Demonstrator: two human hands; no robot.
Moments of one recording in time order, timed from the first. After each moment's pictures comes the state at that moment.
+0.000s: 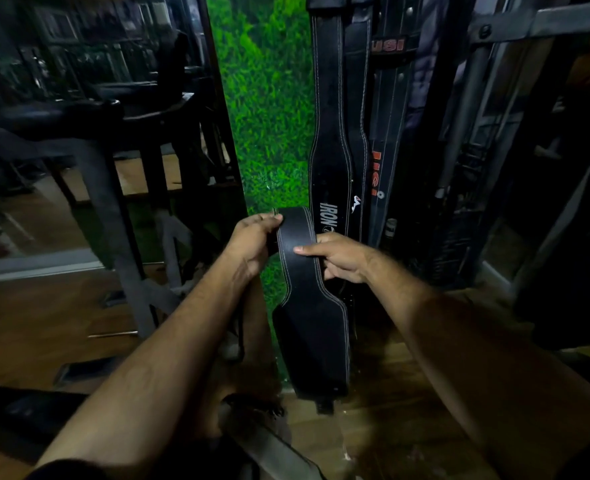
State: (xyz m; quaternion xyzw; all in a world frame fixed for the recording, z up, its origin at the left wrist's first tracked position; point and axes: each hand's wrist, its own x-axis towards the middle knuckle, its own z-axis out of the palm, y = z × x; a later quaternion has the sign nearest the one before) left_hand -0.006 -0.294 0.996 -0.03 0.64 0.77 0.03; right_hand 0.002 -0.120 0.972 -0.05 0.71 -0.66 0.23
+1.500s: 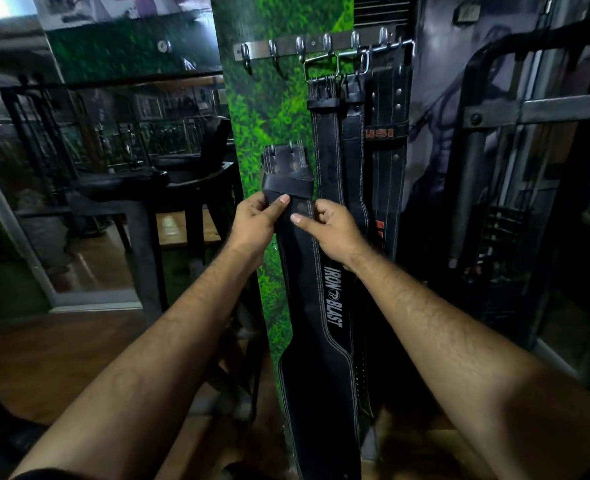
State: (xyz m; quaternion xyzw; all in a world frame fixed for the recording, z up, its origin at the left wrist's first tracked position) left_hand 0.001 -0.229 1.125 0.14 0.64 0.72 -0.22; right_hand -0.046 -0.090 1.092 -0.26 0.70 -0.66 -0.13
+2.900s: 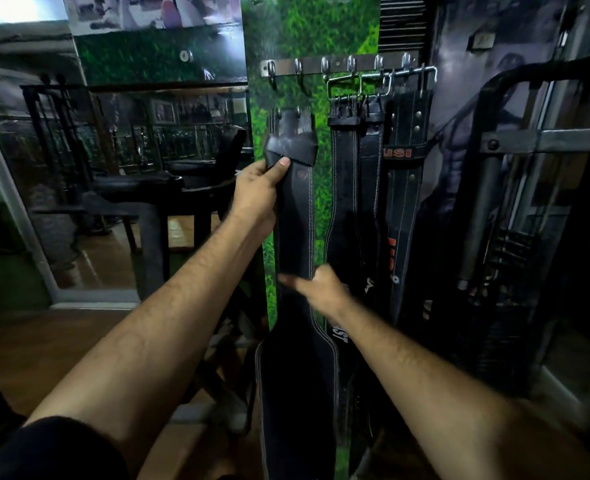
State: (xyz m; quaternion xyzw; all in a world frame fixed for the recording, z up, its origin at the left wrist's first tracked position) left_hand -0.021 -0.248 1.187 0.14 0.53 0.81 -0.23; right_hand -0.020 -0.129 1.042 -0.12 0.81 -0.57 -0.02
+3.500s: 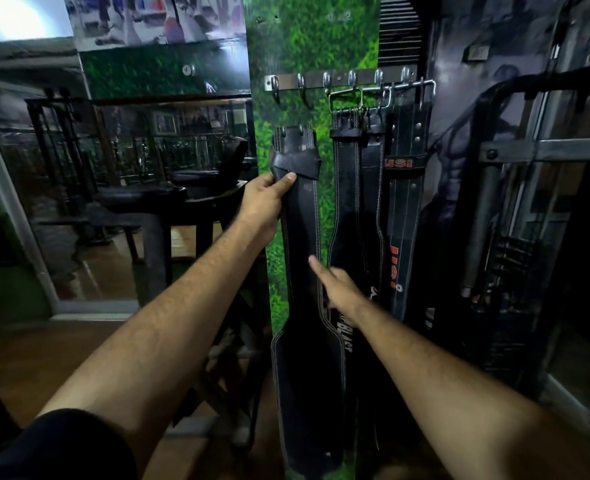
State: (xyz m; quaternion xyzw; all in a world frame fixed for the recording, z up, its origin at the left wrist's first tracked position) left_hand -0.024 -0.257 1.189 0.14 0.58 0.77 -0.21; right_hand -0.026 -0.111 1.054 -0.12 0.78 -0.61 0.04
